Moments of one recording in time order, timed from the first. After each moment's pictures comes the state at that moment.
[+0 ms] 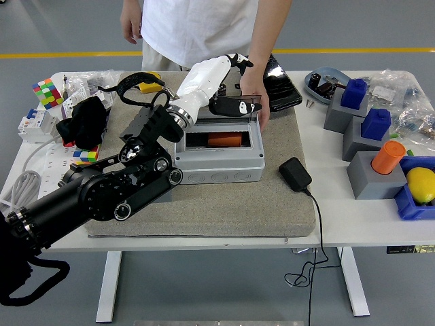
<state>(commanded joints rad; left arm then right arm) -0.87 0.05 -0.61 -1.05 1.72 0.35 0.29 0.05 -0.38 0.41 0.39 -0.09 -0.11 -0.08</state>
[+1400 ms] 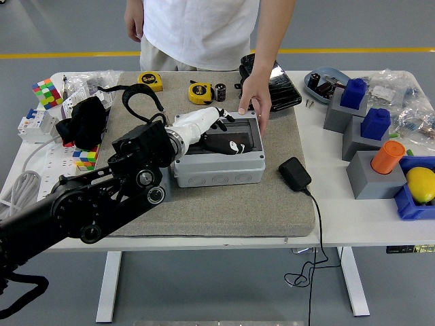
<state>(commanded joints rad) -0.76 0.15 -0.67 -1.35 1.61 0.07 0.59 0.05 -0.38 0.42 0.39 -0.10 -0.11 -0.08</state>
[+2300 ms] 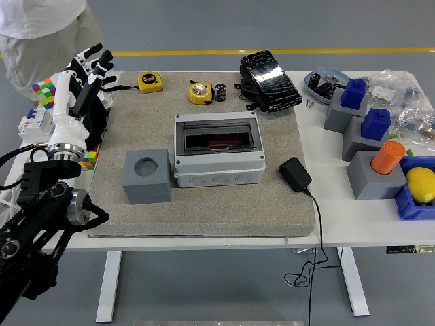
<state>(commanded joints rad) -0.27 0.16 -1.24 -1.47 0.95 0.50 -0.21 0.04 -0.39 0.45 0.39 -0.10 -0.11 -0.08</state>
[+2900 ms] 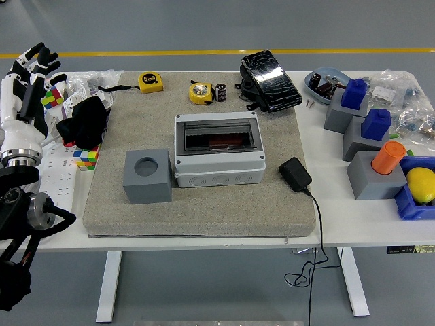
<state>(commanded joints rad) -0.19 0.20 -1.38 -1.54 0.96 0.46 -0.18 0.07 -0.39 0.45 0.39 -0.10 -0.11 -0.08</state>
